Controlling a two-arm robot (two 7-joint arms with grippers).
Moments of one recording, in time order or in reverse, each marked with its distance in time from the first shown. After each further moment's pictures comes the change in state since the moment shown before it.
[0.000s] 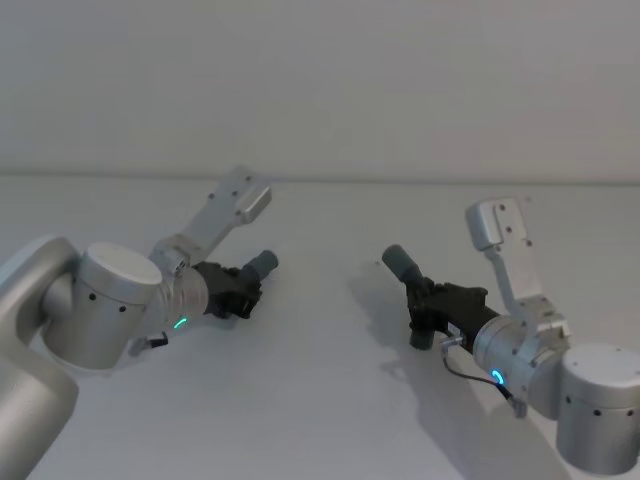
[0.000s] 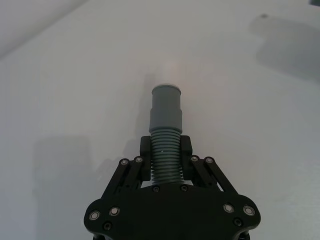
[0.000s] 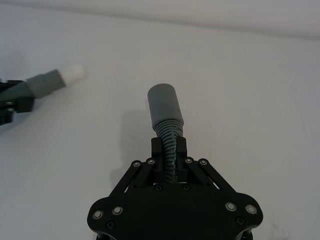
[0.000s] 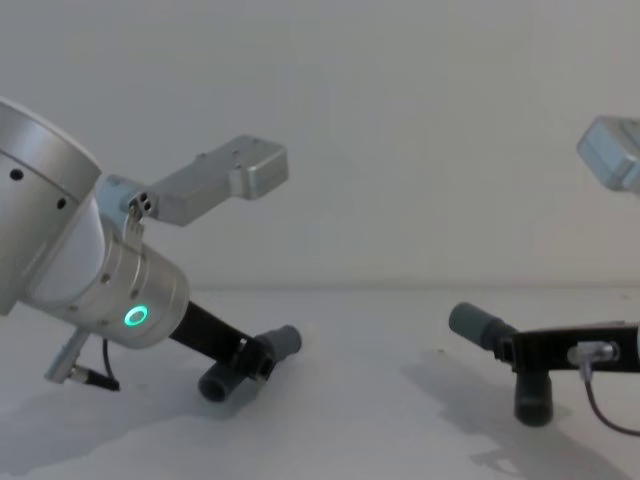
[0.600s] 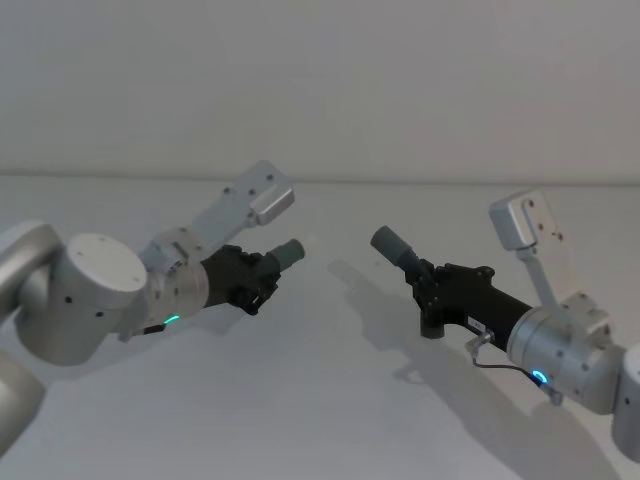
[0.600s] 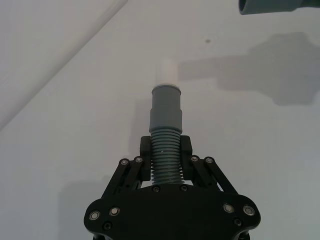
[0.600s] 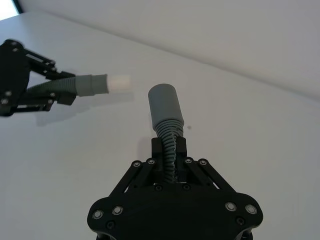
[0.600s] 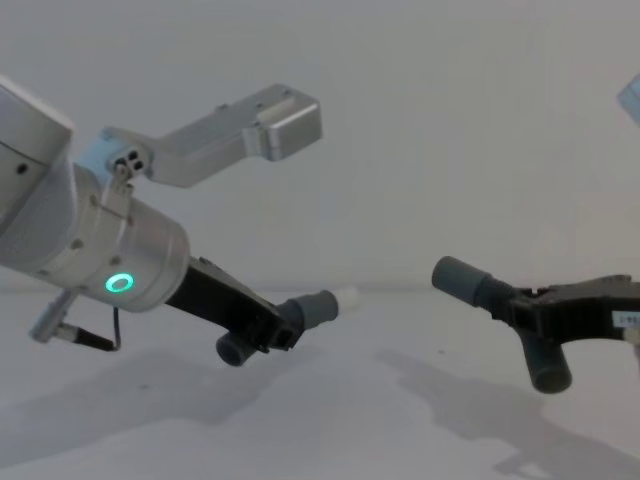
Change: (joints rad) left arm -0.027 0.116 0.081 -0.106 0.042 -0.103 -0.138; right arm 0.011 0.159 -0.004 -0.001 0.040 -0.205 0.262
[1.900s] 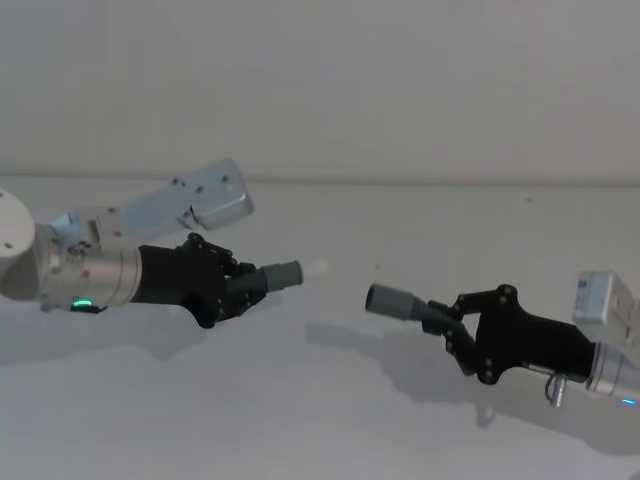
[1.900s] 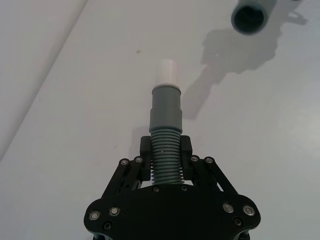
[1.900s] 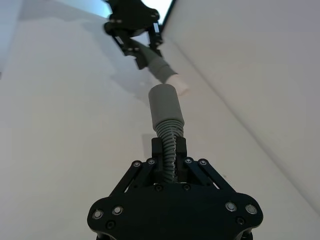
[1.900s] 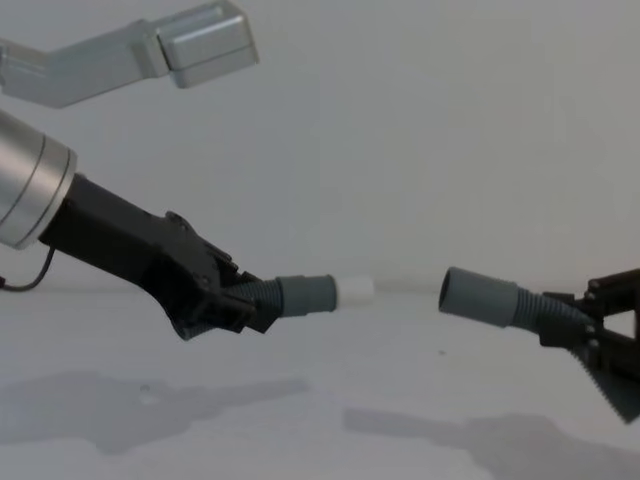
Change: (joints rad) left arm -0.084 0.252 0.028 -0.081 -0.056 -0.211 -0.425; right arm 0.113 0.251 -0.084 0.251 0.052 -0.760 0.564
